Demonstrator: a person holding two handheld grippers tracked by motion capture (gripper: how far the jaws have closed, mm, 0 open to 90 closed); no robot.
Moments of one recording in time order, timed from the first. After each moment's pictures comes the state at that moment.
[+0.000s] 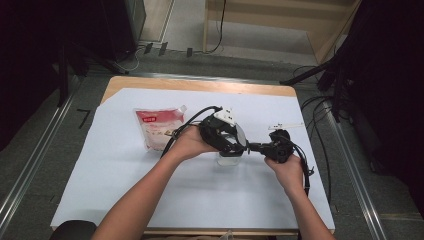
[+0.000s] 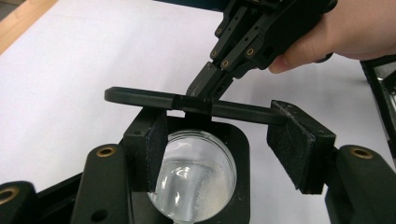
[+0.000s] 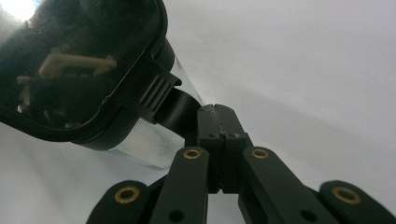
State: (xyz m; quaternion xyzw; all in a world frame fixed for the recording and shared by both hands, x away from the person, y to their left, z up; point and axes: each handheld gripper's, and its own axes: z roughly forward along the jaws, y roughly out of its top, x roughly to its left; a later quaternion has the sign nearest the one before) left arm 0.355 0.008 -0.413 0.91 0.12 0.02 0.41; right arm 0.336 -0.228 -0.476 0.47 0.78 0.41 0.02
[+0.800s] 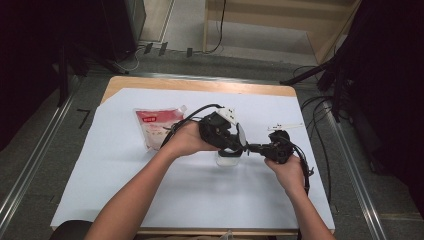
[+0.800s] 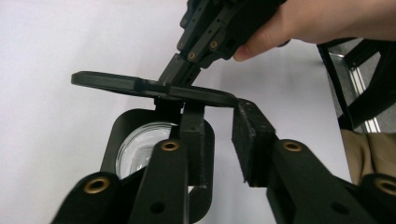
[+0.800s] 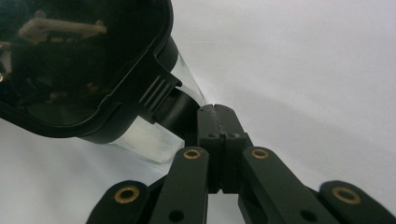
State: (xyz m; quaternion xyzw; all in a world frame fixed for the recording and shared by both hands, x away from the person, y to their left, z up) left arm 0.351 0.010 -0.395 0.92 0.08 -0.04 0.37; right arm 0.335 -0.227 -0.476 0.46 0.79 0.40 0.02
